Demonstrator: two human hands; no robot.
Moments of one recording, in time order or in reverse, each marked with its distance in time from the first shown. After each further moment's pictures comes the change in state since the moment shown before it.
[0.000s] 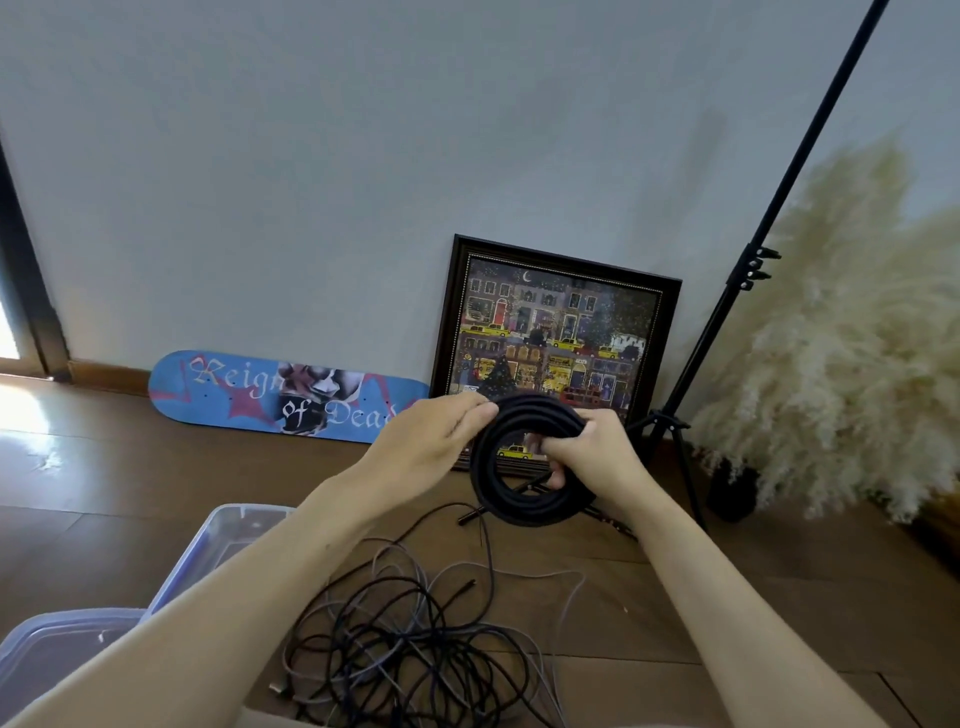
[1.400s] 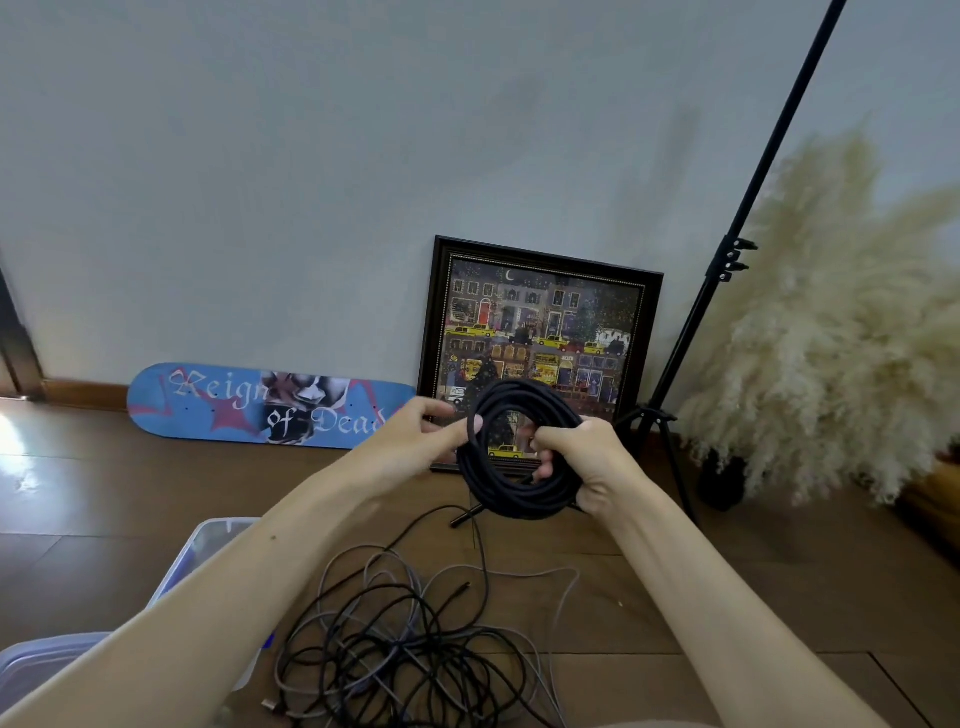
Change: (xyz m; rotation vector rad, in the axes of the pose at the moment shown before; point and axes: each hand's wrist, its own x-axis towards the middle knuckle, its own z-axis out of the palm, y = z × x) left_hand 0.001 0.010 -0.001 -0.503 -0.061 -0.510; right_hand -0.002 -0.001 0.004 0.539 0.083 0.288
